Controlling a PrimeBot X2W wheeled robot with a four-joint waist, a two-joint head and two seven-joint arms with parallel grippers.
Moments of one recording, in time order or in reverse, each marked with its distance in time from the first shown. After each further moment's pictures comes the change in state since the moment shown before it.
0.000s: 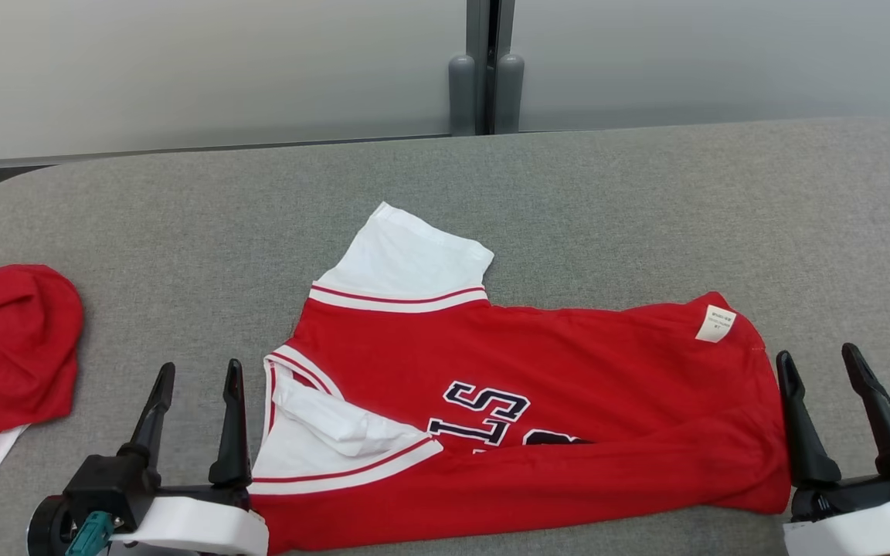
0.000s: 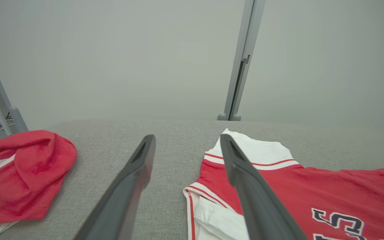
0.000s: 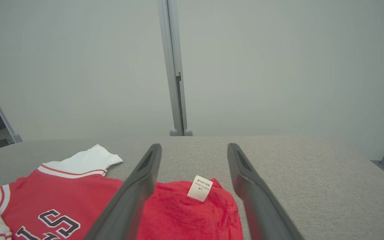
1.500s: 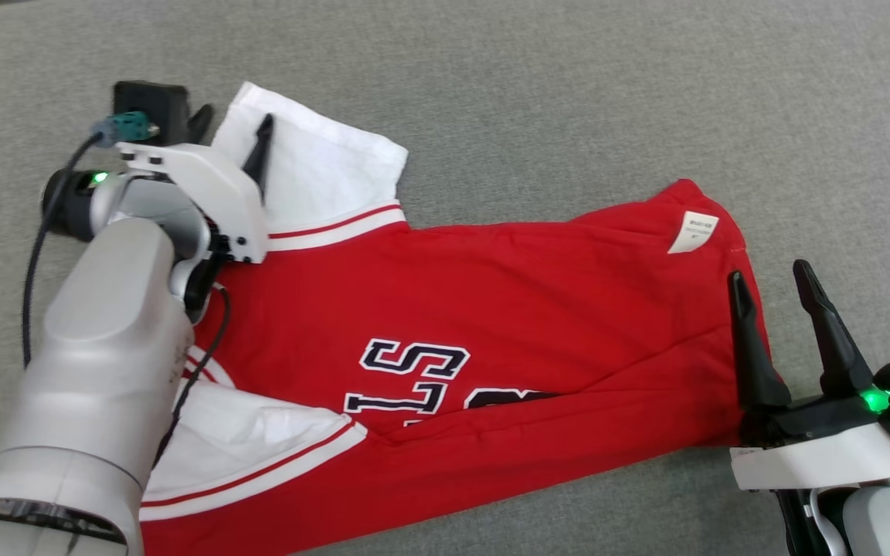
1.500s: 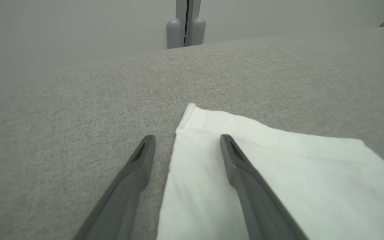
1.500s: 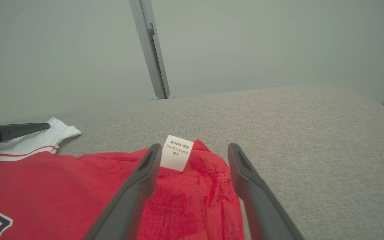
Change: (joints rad) left arm -1.002 -0.055 -0.196 1.004 -0.063 -0.262 0.165; right arm -0.175 0.051 0.083 0.027 0.023 0.000 -0.025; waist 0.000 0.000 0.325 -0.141
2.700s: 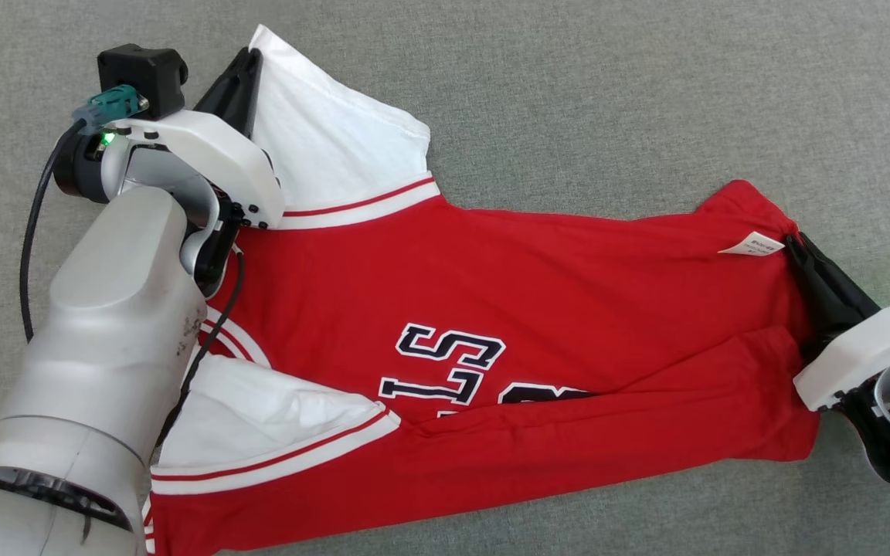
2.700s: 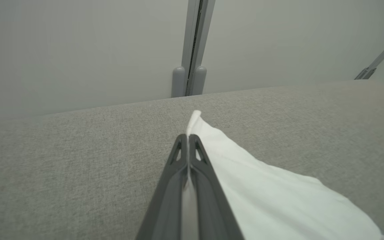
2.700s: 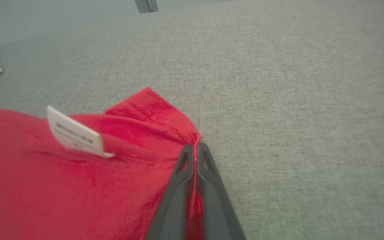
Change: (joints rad) left arm -0.098 0.010 -0.187 0.076 -0.226 -0.013 -0.182; right arm -0.273 -0.272 0.152 0.327 0.300 0.000 0.252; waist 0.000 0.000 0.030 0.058
